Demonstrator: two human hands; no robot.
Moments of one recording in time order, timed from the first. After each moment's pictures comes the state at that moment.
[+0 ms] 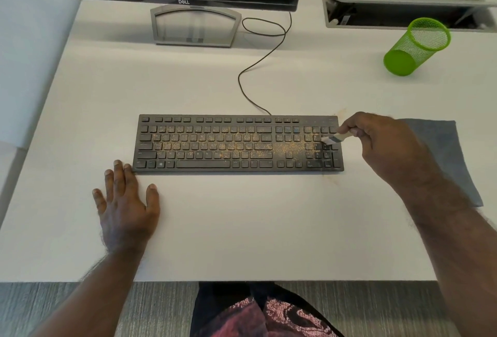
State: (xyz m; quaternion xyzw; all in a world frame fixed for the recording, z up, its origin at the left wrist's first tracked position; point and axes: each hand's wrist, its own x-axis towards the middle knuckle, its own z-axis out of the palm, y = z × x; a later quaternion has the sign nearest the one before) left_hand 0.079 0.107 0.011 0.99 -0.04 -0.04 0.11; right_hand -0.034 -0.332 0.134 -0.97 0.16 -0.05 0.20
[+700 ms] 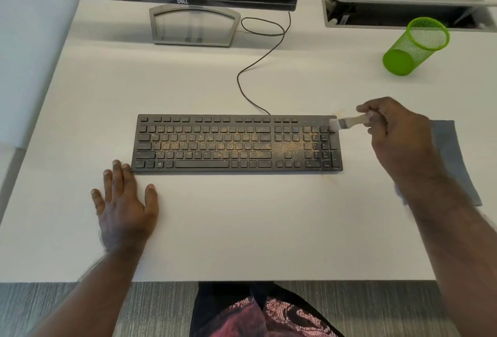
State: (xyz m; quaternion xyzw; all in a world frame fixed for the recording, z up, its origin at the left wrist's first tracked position) left_hand 0.080 0.108 0.009 0.99 -0.04 -0.04 0.12; right_hand -0.033 -0.336 0.138 -0.92 0.25 -0.17 0.25
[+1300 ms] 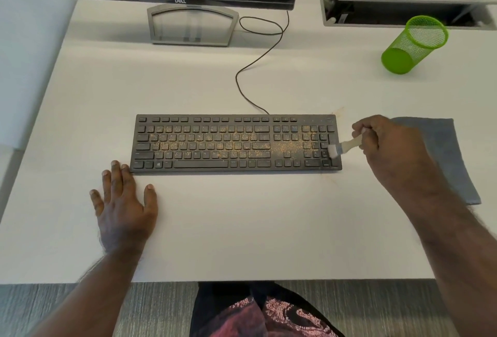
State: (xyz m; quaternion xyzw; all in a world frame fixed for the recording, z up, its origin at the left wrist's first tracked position) left_hand 0.080 0.107 0.009 0.99 -0.04 -0.04 0.12; right_hand -0.043 -0.316 0.145 -0.92 0.30 -0.07 0.25
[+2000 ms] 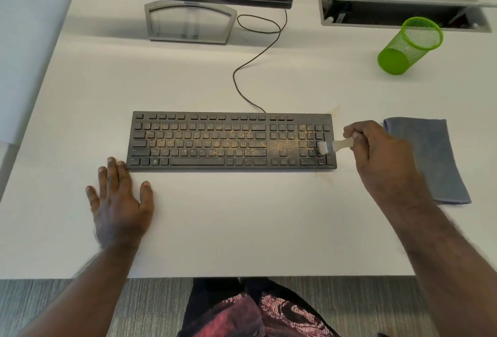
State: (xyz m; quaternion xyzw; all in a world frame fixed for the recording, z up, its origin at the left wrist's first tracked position) left_hand 0.080 0.108 0.009 0.99 -0.04 -0.04 0.12; right_hand -0.057 -0.304 0.140 -0.93 0.27 -0.12 0.22
